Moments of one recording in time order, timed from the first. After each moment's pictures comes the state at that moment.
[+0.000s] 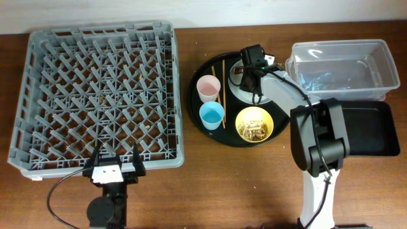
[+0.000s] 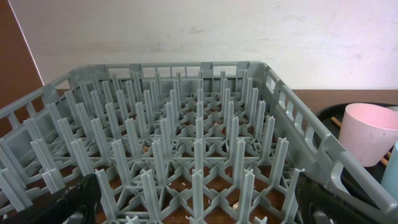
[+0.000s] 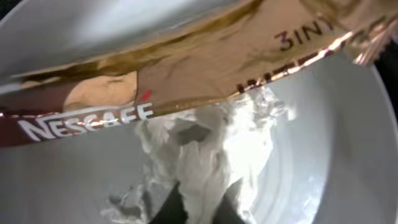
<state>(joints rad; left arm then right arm) -0.07 0.01 0.01 -0.07 -0.16 0.00 0.25 2.22 1.59 -0.53 0.26 0.52</state>
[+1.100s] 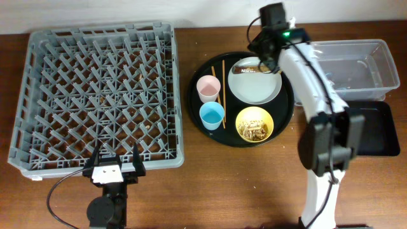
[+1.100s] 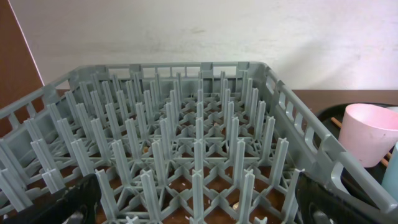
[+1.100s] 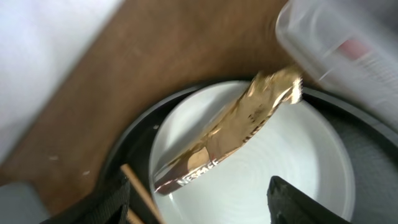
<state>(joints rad) -0.07 0.01 0.01 -0.07 -0.16 0.00 0.19 2.22 2.02 -0.87 0.18 0.99</state>
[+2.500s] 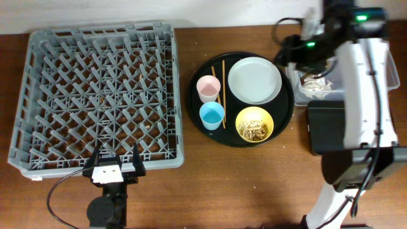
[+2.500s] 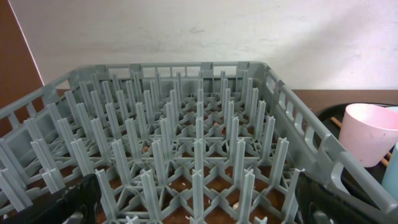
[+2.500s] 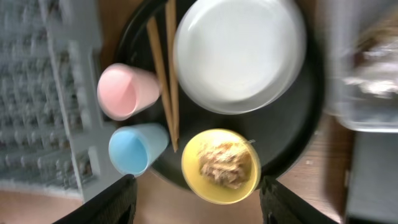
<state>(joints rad) -0.07 0.01 0.01 -0.07 -0.16 0.00 0.04 2.01 2.27 -1.52 -0.31 0.18</state>
